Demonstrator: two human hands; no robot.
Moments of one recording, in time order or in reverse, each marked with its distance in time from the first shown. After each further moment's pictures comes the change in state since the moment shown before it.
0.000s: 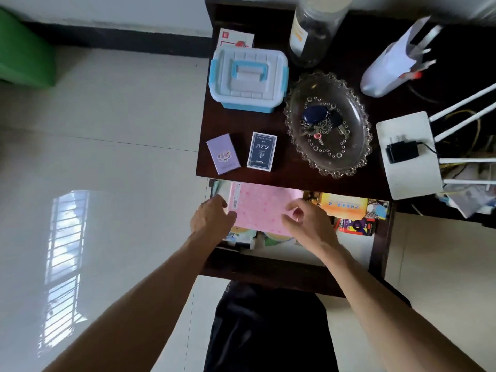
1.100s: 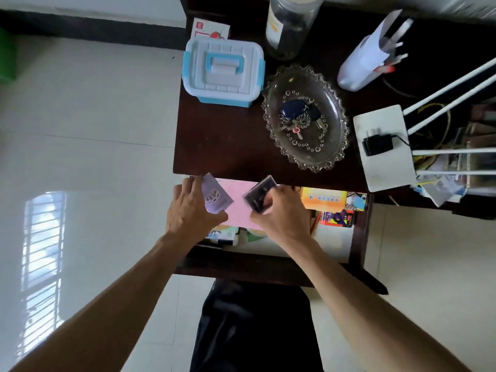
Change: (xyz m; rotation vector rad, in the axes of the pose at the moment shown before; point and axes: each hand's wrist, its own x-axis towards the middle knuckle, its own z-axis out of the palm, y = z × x) left_hand -0.005 -0.003 0.000 0.028 0.233 0.388; right_hand -0.005 -0.034 -0.002 -0.267 0.176 -0.033
